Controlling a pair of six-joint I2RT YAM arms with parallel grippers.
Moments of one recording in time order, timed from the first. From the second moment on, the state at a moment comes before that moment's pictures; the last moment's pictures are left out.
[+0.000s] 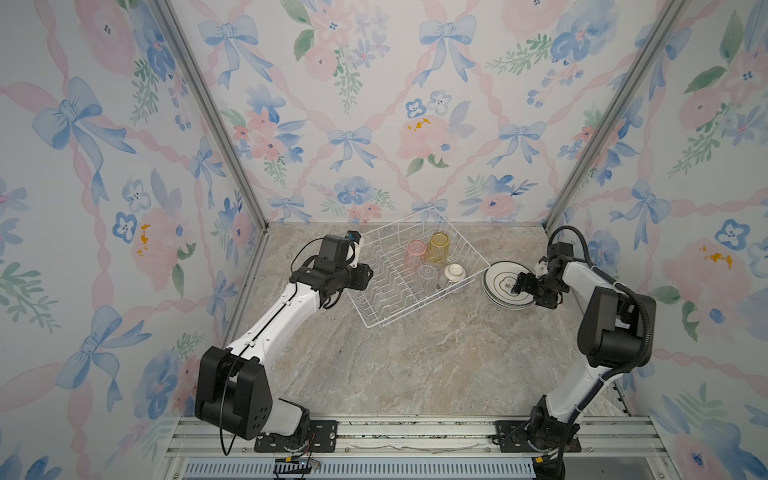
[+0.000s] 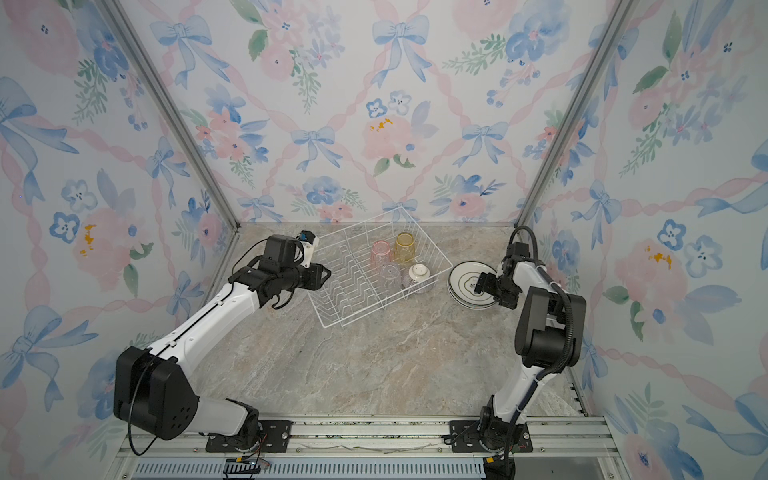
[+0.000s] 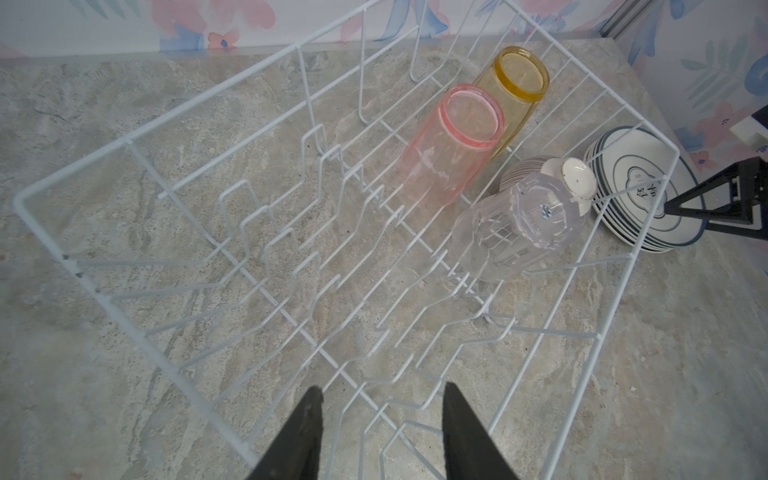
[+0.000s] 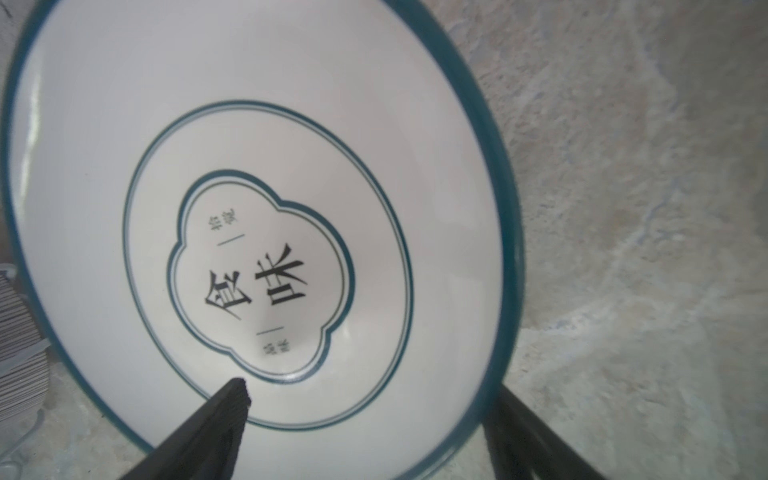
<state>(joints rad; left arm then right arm) -0.33 1.42 1.15 -0.50 0.14 -0.15 -0.24 1.85 1.30 -0.76 -0.14 0.18</state>
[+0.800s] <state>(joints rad) -0.27 1.28 1.00 -0.64 0.00 -0.23 -0.05 1.65 1.46 -0.83 -0.34 0.06</state>
